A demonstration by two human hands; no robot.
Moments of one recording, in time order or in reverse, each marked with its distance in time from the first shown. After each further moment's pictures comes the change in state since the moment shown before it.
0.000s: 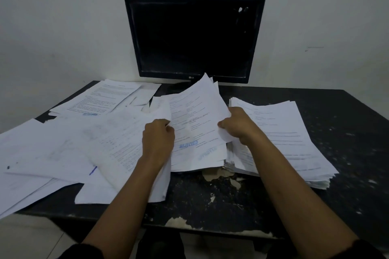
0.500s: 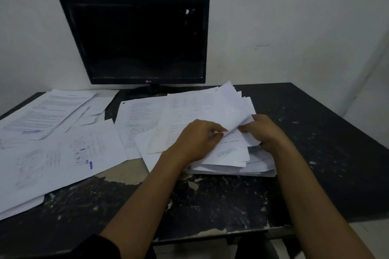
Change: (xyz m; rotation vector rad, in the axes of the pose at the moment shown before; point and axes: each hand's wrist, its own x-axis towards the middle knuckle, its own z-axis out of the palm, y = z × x) left_hand -0.028 0.141 0.079 -0.170 -0.585 0.551; right_hand -0.030 0.085 -0.121 0.225 0.188 0.249
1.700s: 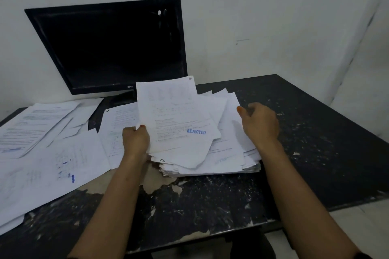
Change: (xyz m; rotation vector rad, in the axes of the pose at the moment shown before) left_hand -0.004 -0.064 -0.022 -0.593 0.629 -0.846; right_hand 0.010 0.027 -0.021 -0.363 0.561 -0.274
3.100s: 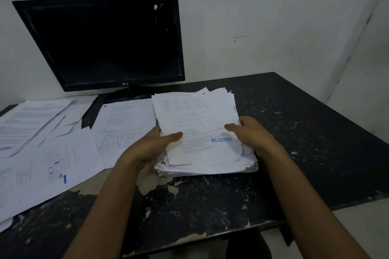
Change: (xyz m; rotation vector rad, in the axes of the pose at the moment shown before) left_hand -0.032 0.011 0.016 0.268 -0.655 -0.033; right_hand -0.014 -0.004 -0.008 0.349 -0.553 0.179
